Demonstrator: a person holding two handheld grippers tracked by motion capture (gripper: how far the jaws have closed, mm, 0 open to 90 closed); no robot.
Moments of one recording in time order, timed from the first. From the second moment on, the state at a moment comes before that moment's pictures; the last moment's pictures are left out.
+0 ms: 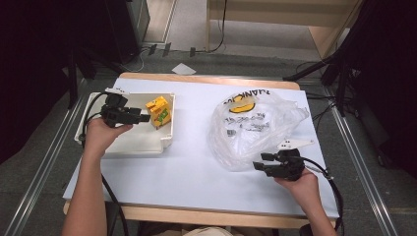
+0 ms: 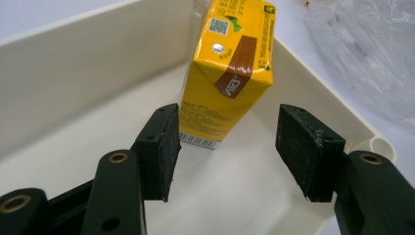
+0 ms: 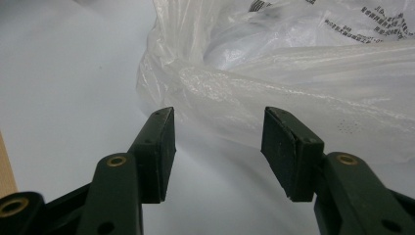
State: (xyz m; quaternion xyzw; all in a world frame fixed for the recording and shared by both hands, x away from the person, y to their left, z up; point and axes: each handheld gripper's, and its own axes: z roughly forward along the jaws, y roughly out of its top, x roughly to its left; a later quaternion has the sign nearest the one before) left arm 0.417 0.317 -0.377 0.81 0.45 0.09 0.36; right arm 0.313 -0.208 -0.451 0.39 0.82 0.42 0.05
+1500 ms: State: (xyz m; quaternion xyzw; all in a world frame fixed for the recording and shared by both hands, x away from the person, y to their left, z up) left arm 0.421 0.287 -0.424 0.84 0.41 0.08 0.35; right arm 0.311 -0.206 -0.452 0.39 0.82 0.41 0.05
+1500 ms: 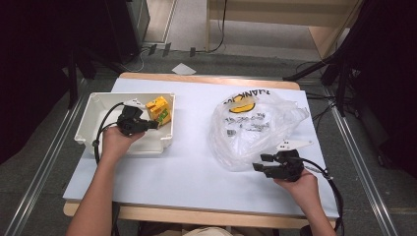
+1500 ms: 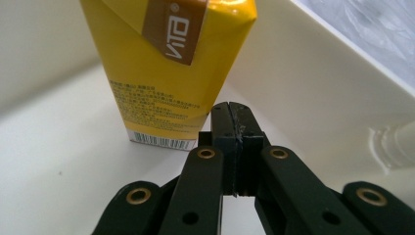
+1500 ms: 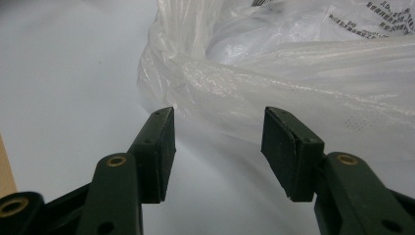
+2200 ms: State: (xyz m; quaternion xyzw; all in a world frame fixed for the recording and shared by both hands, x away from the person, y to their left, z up) left arm 0.428 0.290 -0.431 0.84 0.42 0.08 0.35; right arm 0.307 -0.205 -0.452 0.38 0.83 0.41 0.05
